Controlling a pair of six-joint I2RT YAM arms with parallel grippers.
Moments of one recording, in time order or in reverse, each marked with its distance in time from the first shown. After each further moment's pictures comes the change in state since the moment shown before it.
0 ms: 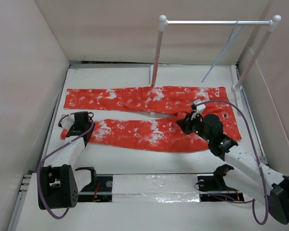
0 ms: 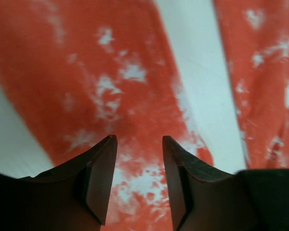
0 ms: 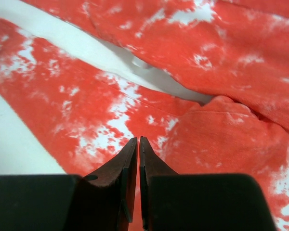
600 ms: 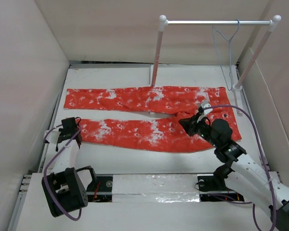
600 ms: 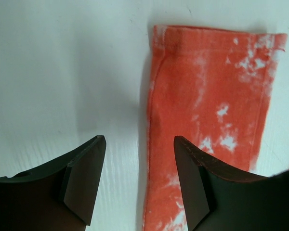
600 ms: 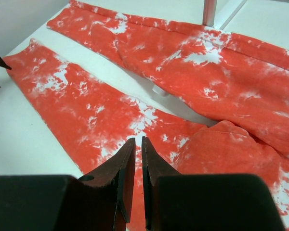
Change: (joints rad) left arm 0.259 -0.078 -0.008 -0.264 -0.129 -0.108; right arm 0.034 -0.230 -0.003 -0.056 -0.003 -0.019
